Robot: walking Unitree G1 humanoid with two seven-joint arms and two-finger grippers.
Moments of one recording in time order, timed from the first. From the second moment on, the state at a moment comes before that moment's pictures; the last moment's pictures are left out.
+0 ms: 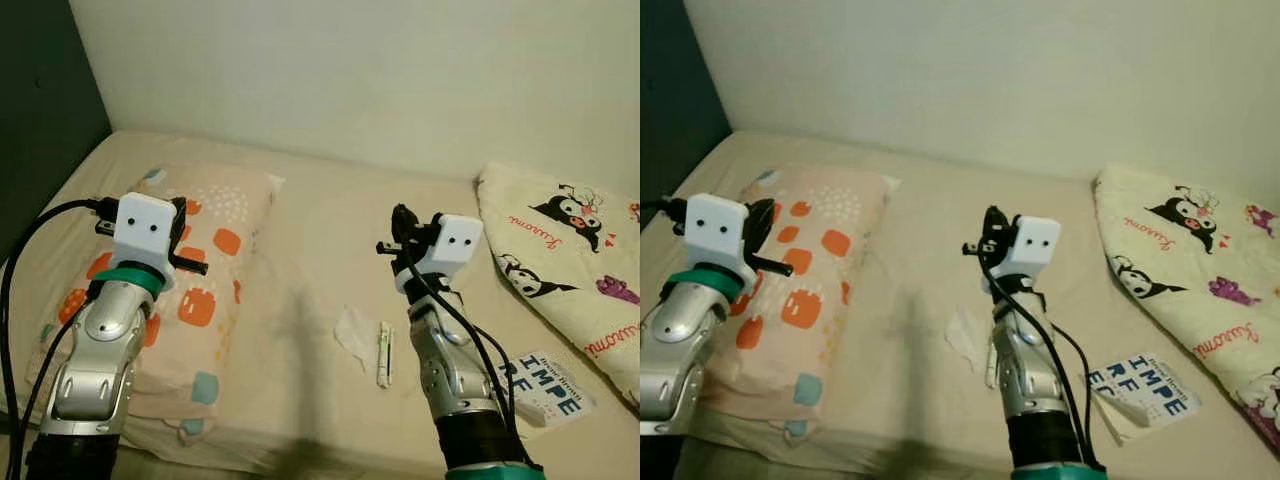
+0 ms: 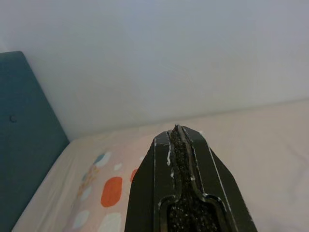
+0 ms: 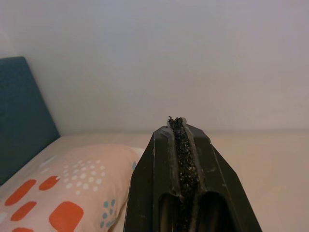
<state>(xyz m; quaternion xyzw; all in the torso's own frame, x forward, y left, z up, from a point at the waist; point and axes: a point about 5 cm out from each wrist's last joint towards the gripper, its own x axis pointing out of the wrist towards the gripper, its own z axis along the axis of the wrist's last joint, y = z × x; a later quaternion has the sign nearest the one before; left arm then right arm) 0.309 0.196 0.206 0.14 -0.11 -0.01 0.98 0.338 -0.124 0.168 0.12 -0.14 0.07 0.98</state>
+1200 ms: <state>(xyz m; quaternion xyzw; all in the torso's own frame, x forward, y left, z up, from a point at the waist) 0.310 0.194 0.202 0.10 -0.10 -0.02 0.99 0.339 -0.131 0.165 0.10 -0.13 0.06 0.98</state>
